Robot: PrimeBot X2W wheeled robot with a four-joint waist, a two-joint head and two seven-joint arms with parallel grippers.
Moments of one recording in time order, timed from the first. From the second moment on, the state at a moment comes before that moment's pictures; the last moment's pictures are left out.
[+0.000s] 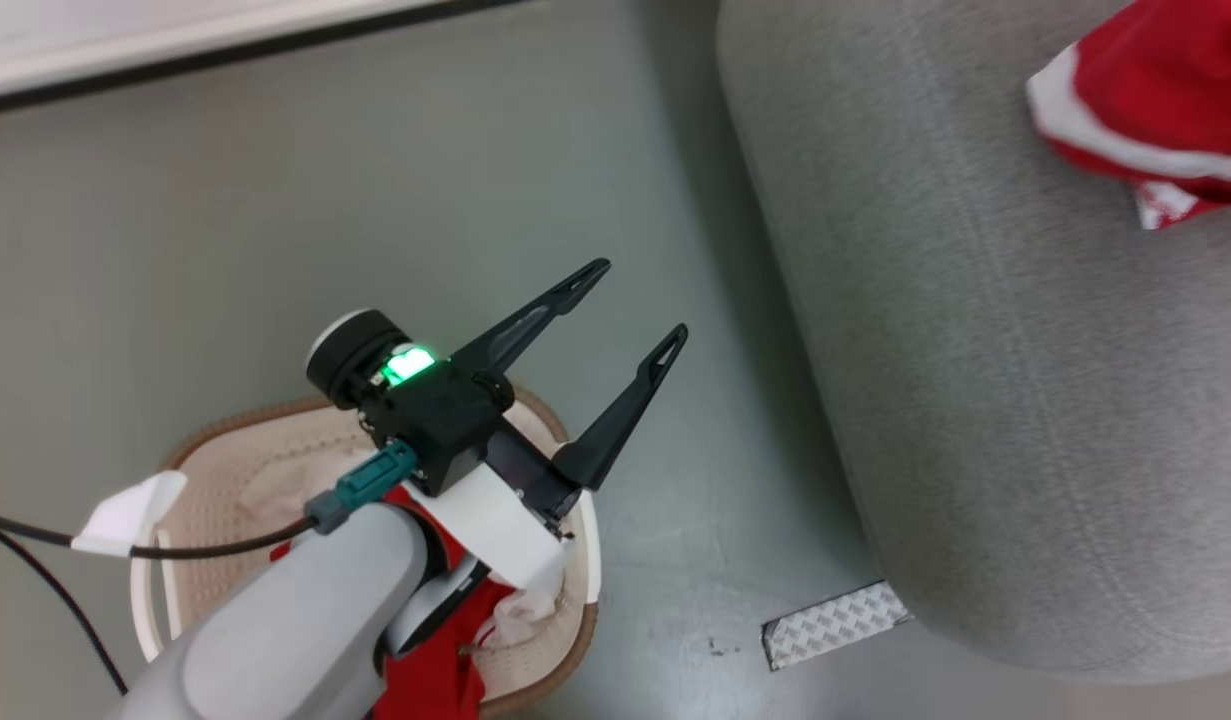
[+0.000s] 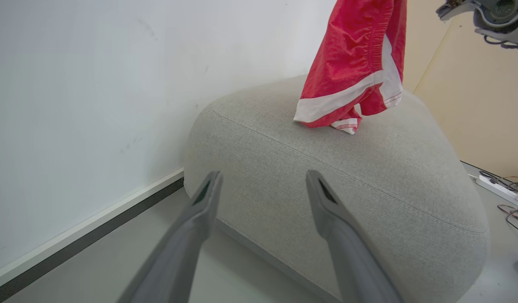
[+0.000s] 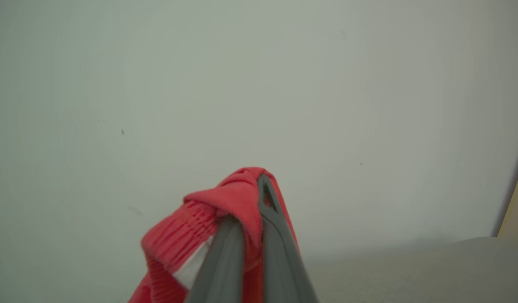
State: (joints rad) left arm -0.70 0.42 -0.79 0.04 -0.42 -0.01 -0.22; right arm -0.82 -0.46 -0.09 0.22 0.58 0.13 -0.23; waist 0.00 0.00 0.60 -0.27
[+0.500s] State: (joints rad) left arm -0.73 0.43 -0.78 0.04 -0.42 -0.02 -0.22; right arm -0.97 -0.56 -0.01 0.56 0.53 0.13 -0.03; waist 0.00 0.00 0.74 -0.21
